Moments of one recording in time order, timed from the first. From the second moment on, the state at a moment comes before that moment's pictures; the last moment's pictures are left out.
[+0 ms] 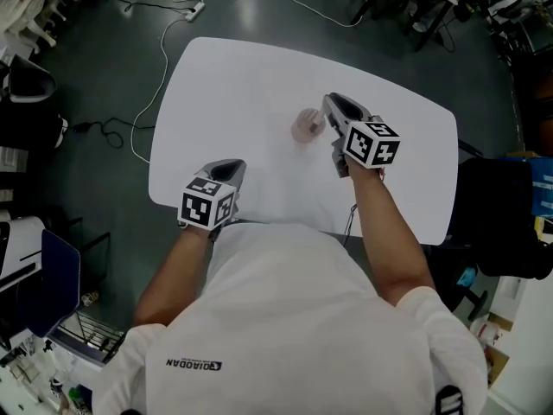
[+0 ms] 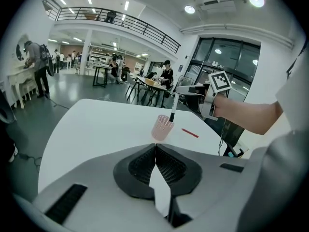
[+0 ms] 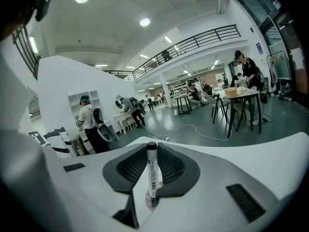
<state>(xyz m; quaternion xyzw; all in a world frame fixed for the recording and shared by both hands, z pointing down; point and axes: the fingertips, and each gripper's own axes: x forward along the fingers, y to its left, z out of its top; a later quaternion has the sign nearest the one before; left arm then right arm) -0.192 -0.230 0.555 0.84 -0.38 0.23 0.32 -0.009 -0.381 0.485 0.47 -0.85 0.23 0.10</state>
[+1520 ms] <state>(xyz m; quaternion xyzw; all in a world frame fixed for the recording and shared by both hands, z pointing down) -0.191 -0.226 0.539 0.85 -0.36 0.19 0.34 0.003 -0.310 0.547 0.48 -0.82 0.29 0.15</state>
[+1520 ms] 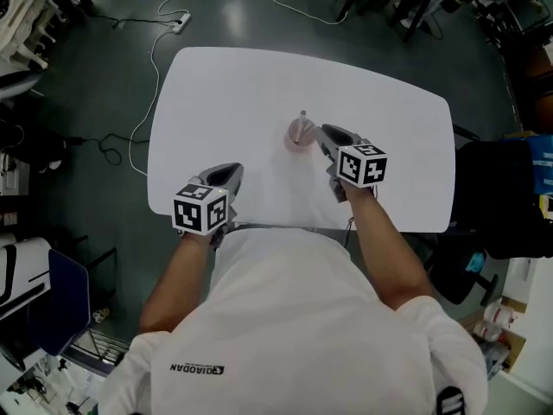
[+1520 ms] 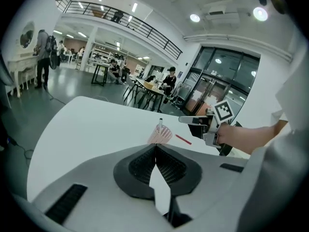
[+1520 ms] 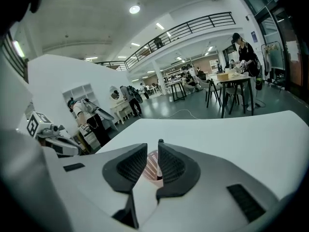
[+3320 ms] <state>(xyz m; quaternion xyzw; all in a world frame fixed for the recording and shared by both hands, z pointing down) -0.095 -0.212 0.527 0.88 -0.31 0.25 0.26 0.055 -0.177 0.549 0.45 -0.83 0.25 0.22</state>
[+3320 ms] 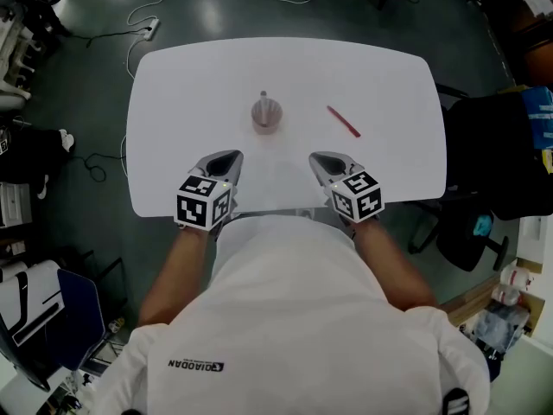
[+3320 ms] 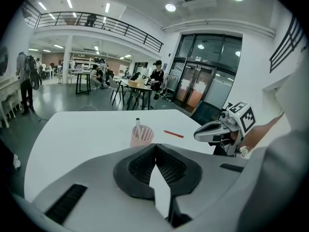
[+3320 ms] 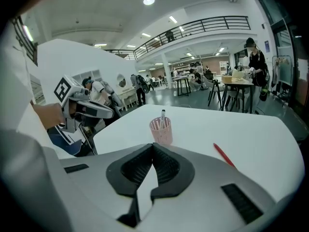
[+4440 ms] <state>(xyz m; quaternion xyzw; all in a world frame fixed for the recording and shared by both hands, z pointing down) -0.021 -0.162 0.573 0.83 -0.37 0.28 0.30 0.198 -0.209 0.632 0.41 -0.81 0.16 0.39</state>
